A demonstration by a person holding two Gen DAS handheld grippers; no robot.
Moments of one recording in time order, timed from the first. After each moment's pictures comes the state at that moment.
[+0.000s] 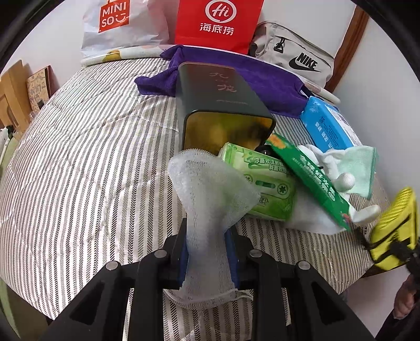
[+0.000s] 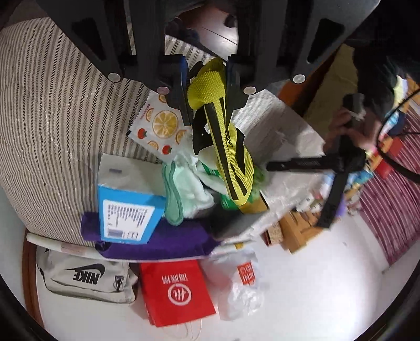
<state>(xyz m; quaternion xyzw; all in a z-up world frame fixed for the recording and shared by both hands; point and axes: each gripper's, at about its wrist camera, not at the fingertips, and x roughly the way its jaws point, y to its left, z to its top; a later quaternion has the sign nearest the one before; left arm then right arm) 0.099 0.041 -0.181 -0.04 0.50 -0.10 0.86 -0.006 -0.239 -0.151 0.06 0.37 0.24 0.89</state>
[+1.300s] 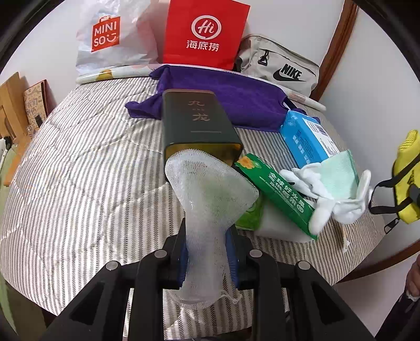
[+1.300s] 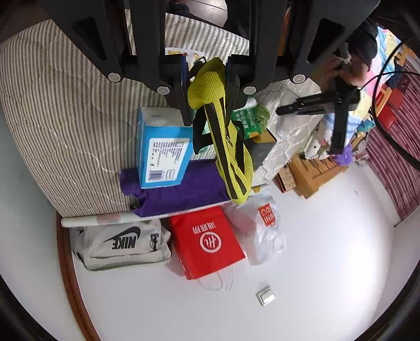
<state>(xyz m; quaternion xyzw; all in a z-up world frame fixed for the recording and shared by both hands) 0.090 0.028 -0.150 -0.04 0.48 -0.12 0.87 -0.003 -0.285 -0.089 0.14 0.29 0.18 0.93</state>
